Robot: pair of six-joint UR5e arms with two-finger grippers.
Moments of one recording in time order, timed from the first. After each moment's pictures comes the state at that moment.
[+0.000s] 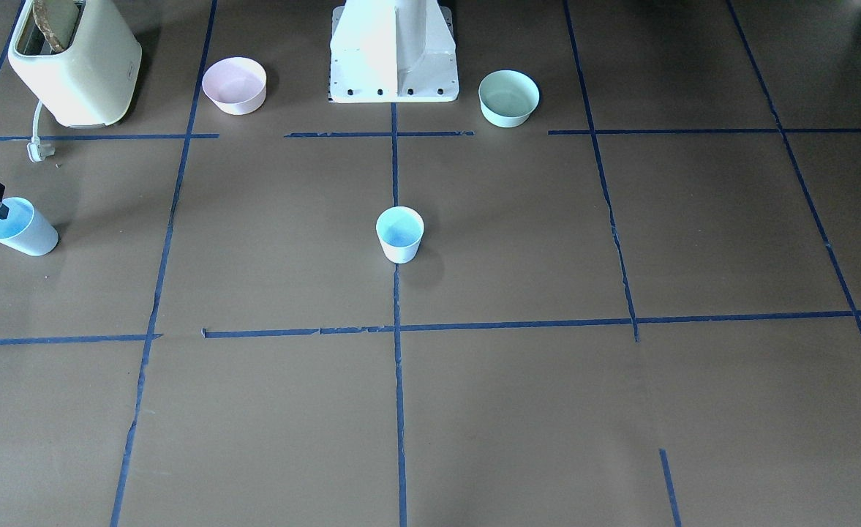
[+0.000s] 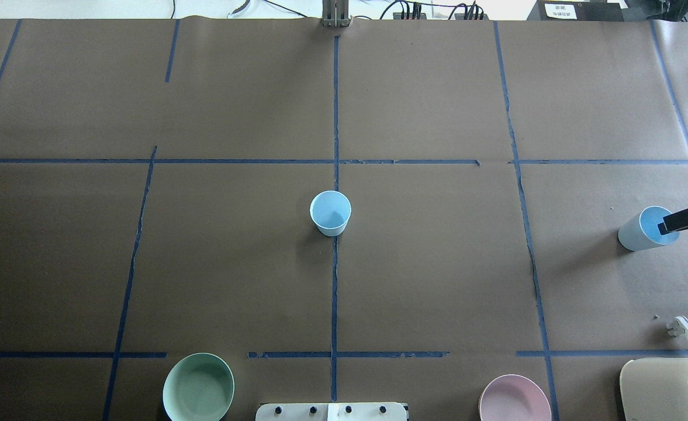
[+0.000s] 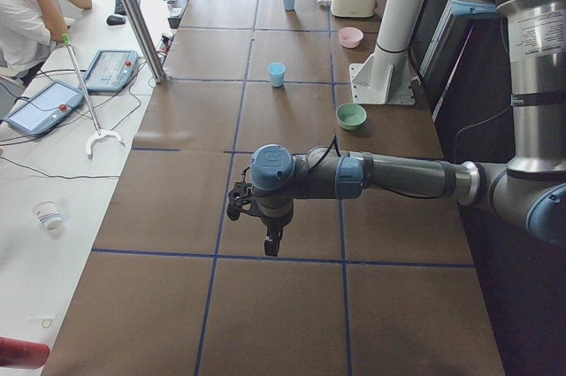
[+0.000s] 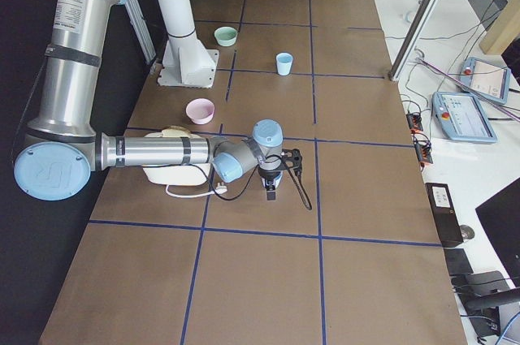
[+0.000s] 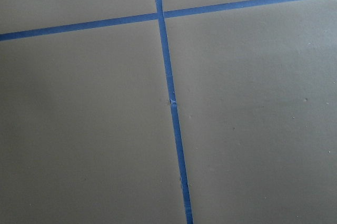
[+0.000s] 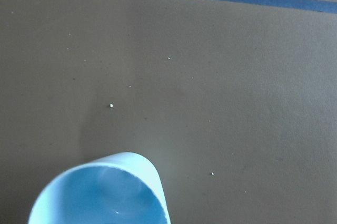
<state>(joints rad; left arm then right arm) -1.59 -1.38 -1.86 -1.46 -2.39 0.17 1.07 -1.78 1.72 -1.02 2.20 0.57</state>
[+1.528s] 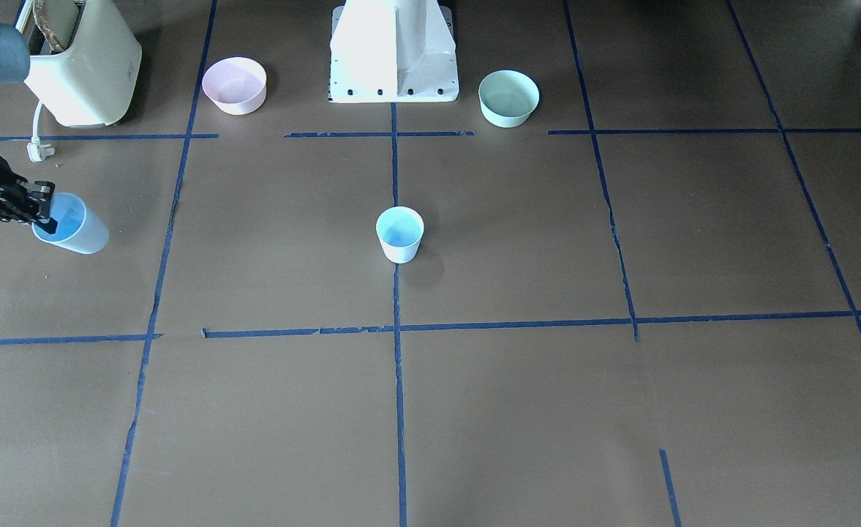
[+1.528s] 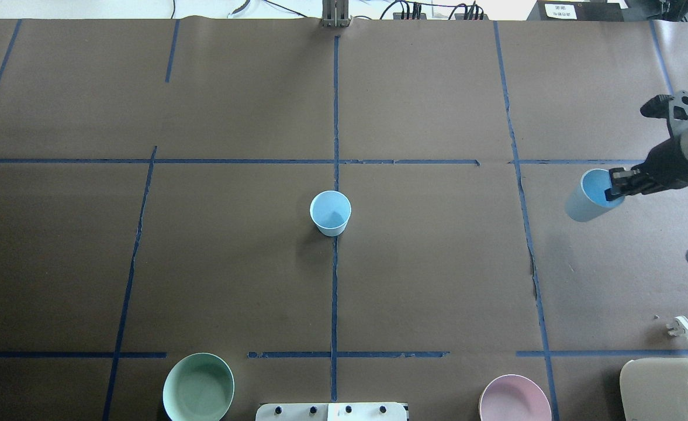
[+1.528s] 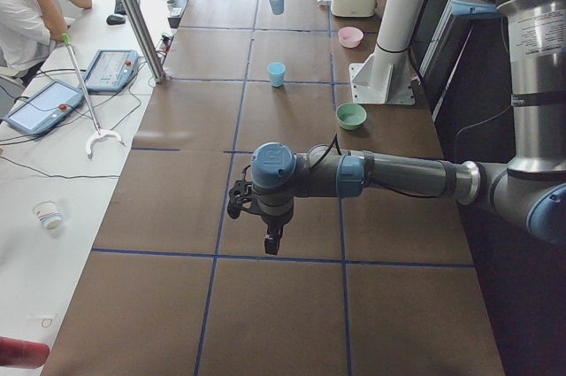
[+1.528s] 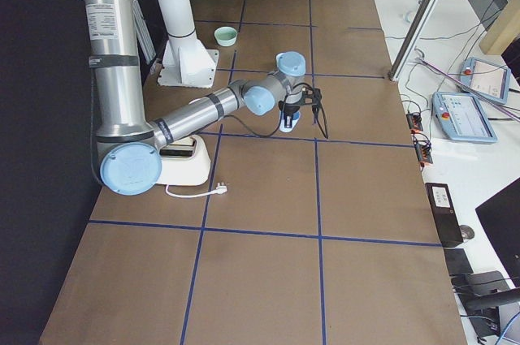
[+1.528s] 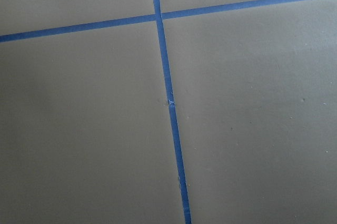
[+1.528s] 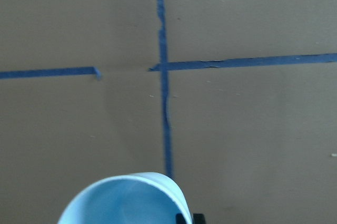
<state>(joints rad) -1.59 -1.38 -1.86 -1.45 -2.39 0.17 0.93 -1.41 1.93 -1.41 2.21 0.97</state>
